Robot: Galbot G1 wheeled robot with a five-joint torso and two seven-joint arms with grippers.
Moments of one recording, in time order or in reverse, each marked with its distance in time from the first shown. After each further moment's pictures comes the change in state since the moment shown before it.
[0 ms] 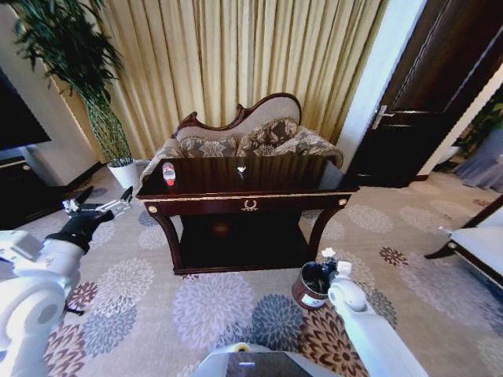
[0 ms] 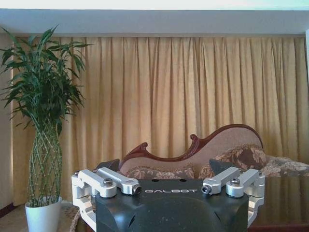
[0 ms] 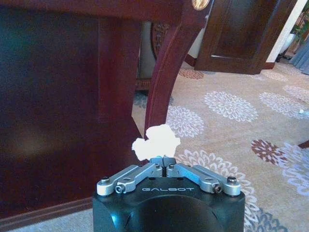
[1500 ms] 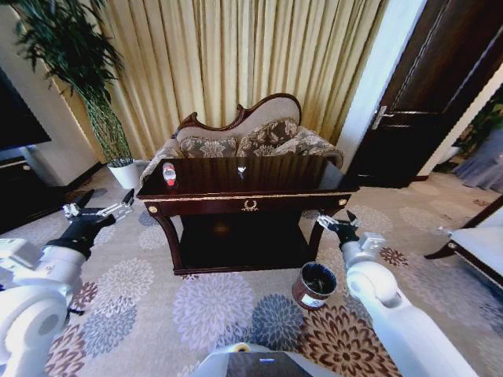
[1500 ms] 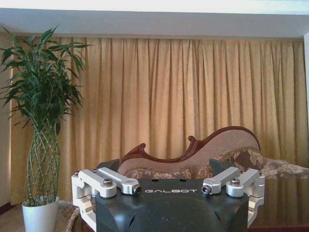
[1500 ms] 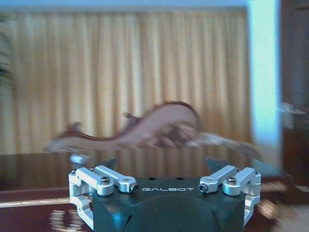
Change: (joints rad) left arm 0.019 -0.030 0.007 -0.038 0.006 -0.001 -0.009; right arm -0.192 -0.221 0.126 0.775 0.194 0.131 -0.071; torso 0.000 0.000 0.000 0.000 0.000
